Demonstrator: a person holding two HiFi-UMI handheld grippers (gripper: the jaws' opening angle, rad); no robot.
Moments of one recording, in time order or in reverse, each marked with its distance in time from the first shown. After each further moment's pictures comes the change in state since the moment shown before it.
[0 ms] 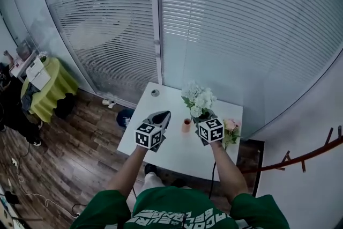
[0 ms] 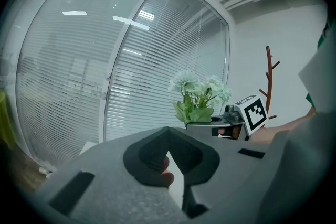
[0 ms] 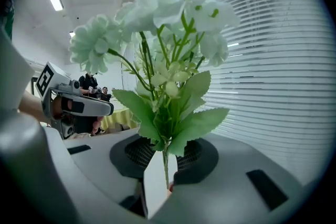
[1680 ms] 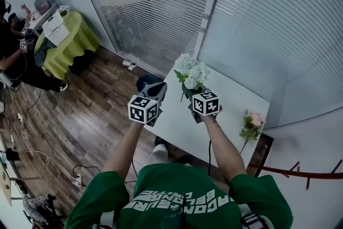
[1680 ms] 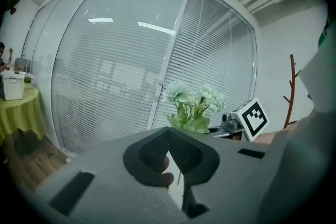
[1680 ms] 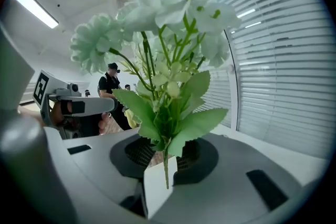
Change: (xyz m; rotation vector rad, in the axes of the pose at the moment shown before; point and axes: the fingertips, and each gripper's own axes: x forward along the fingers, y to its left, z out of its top) left arm -0.101 0.174 -0.006 -0.090 -0.027 0.243; right arm 0.182 0.150 -0.012 0.122 0.151 0.290
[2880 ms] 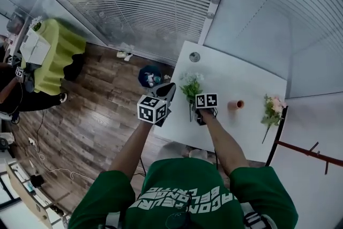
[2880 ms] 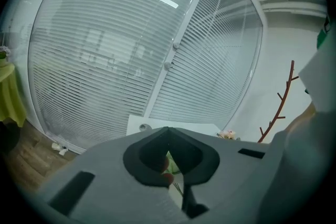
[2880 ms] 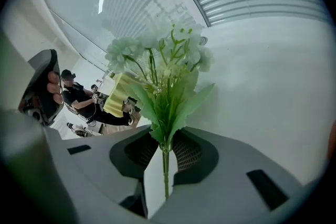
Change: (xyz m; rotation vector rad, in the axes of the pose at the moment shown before) left arm 0.100 0.109 -0.078 -0.070 0.266 -0.182; right arm 0.152 -0.075 -0.228 0.658 0.415 -0.146
